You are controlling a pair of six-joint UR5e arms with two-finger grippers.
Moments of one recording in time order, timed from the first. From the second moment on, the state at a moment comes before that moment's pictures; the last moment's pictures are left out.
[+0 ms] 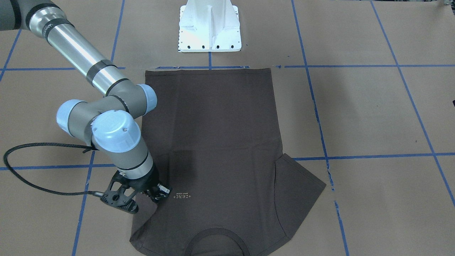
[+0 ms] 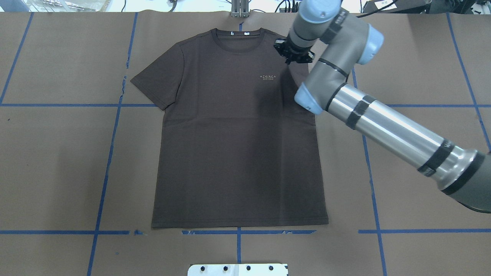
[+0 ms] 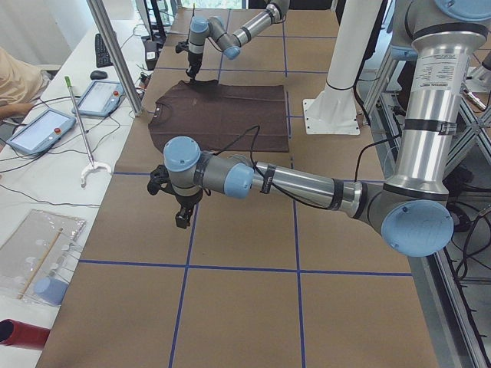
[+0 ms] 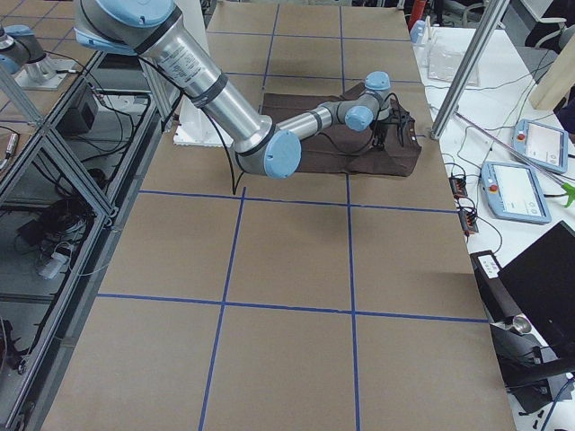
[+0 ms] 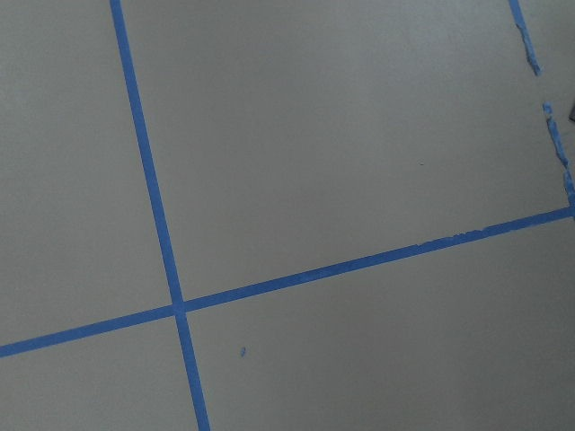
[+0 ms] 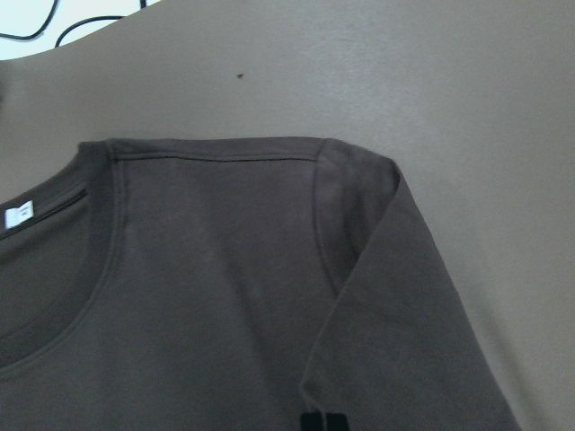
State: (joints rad) left arm -1.49 -1.66 -1.69 -1.65 -2.44 -0.02; right arm 0.82 -0.65 1.03 -1.15 1.89 1.42
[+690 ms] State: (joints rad) left arm -1.39 -1.67 -1.69 -1.83 -2.43 -0.22; right arm 0.73 -0.61 1.09 -1.14 1.80 1.55
